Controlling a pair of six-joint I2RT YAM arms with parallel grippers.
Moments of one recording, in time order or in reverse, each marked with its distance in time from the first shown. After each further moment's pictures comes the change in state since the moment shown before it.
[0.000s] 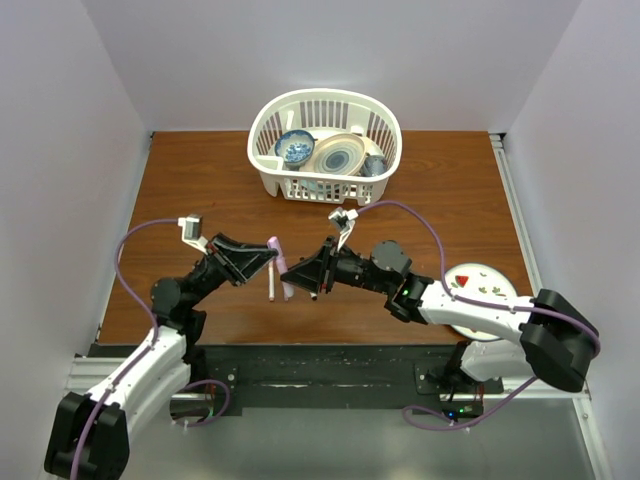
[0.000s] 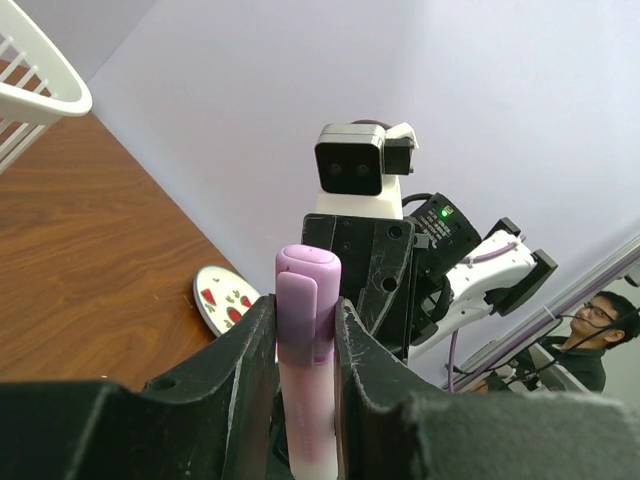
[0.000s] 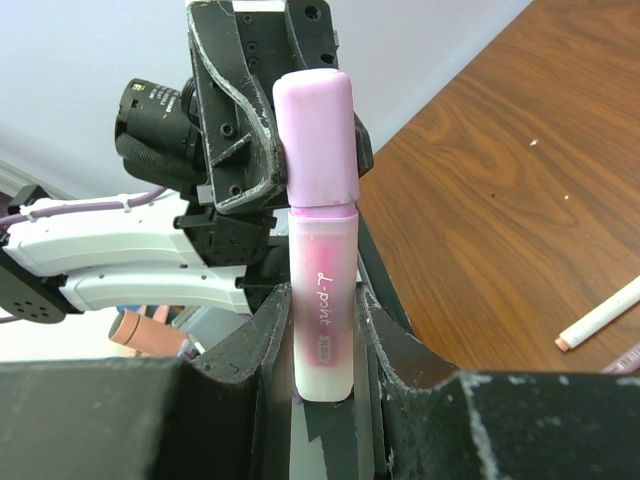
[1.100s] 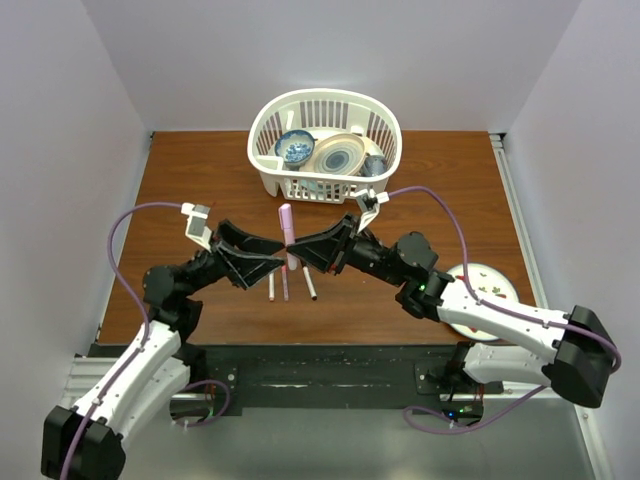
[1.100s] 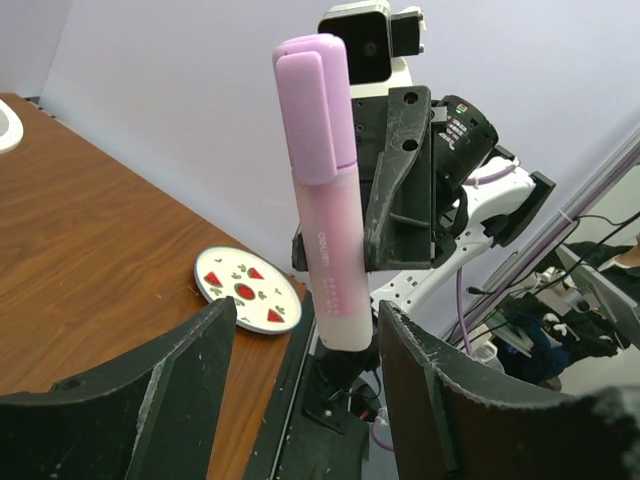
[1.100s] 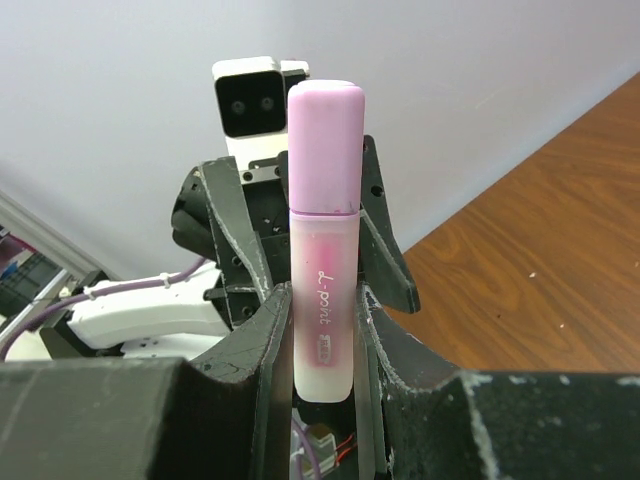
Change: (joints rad) left arm -0.031 -0.053 0.175 -0.188 0.156 0.184; right arm -0.007 -0.134 0.097 -0.027 0.095 -0.039
